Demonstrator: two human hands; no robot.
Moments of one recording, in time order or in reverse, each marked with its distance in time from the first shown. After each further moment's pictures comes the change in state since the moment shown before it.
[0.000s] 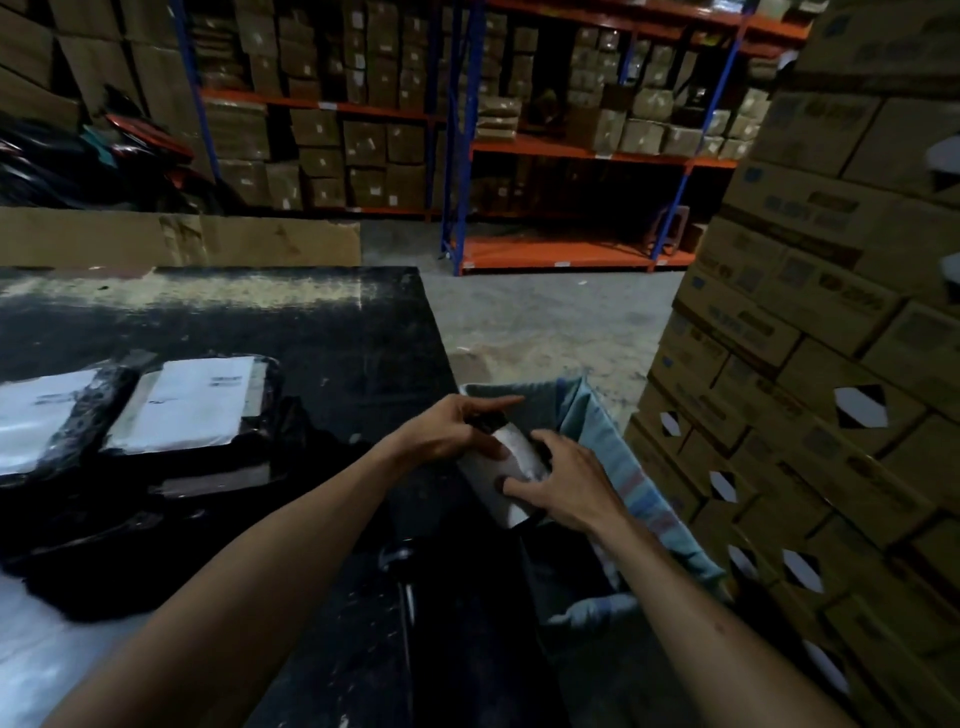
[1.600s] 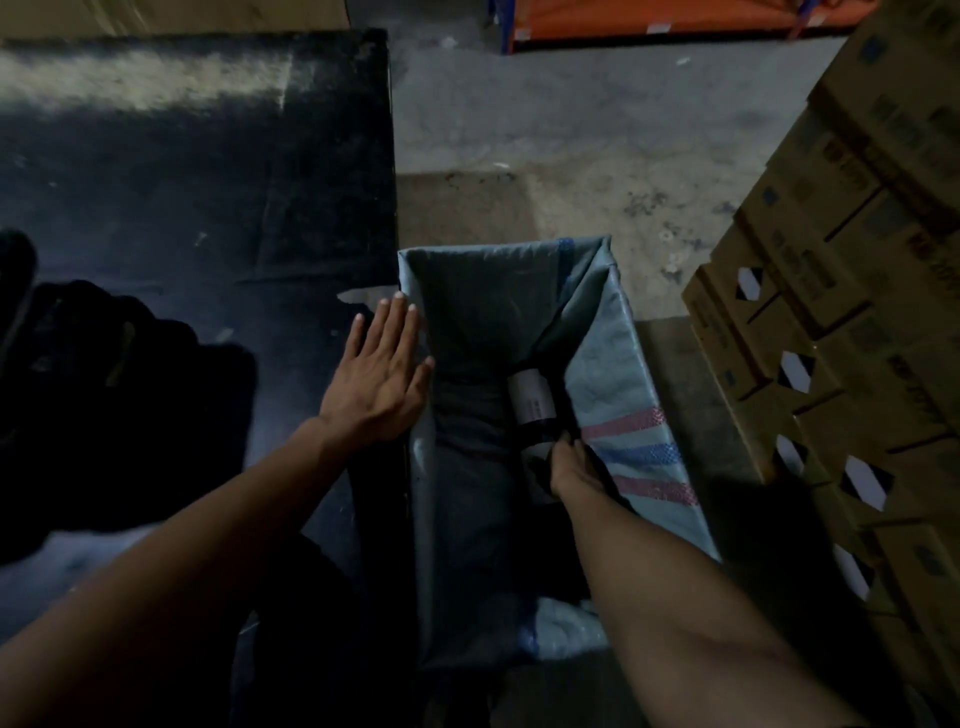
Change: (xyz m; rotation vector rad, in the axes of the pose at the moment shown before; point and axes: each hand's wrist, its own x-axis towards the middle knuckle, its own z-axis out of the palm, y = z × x) left_hand 0.103 -0.137 0.069 0.960 0.258 -0.385; right_hand 0.134 0.271 0.165 -0.135 -0.400 0.580
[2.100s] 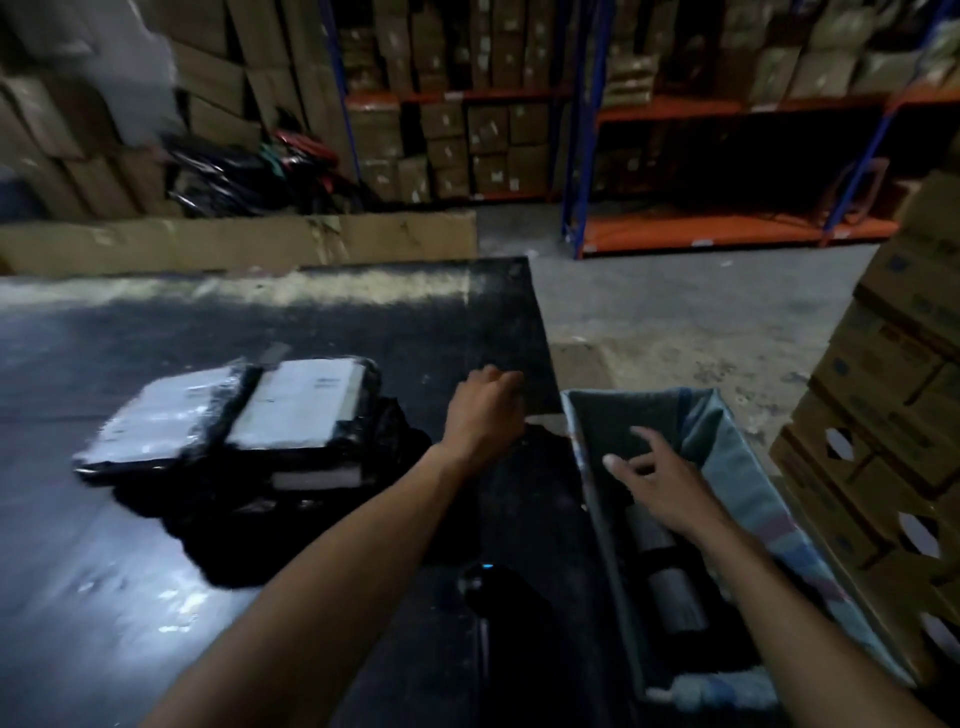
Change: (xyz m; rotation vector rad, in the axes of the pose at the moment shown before) left_hand -0.064 -0.057 -0.155 -0.130 0.345 -0.037; right_hand -0.185 -0.121 -0.103 0.323 0.243 -0.556
